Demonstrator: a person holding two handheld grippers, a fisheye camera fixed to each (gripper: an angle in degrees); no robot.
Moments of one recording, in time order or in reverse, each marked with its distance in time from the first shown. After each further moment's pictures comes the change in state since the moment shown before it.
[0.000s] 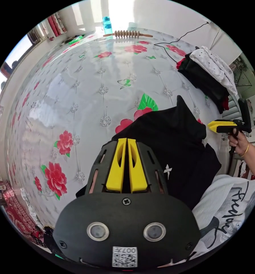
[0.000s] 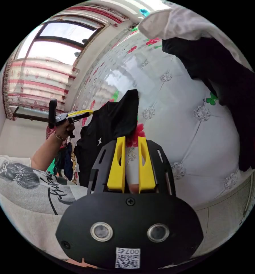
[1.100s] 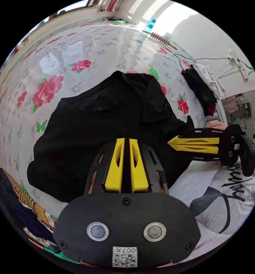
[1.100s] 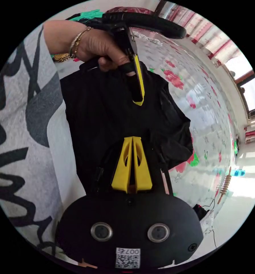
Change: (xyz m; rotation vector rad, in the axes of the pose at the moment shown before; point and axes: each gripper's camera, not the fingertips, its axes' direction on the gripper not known) left arm -0.015 0.219 -0.004 0.006 0.171 -0.282; right arm -0.339 0.206 0.265 -0.442 0.549 -1.398
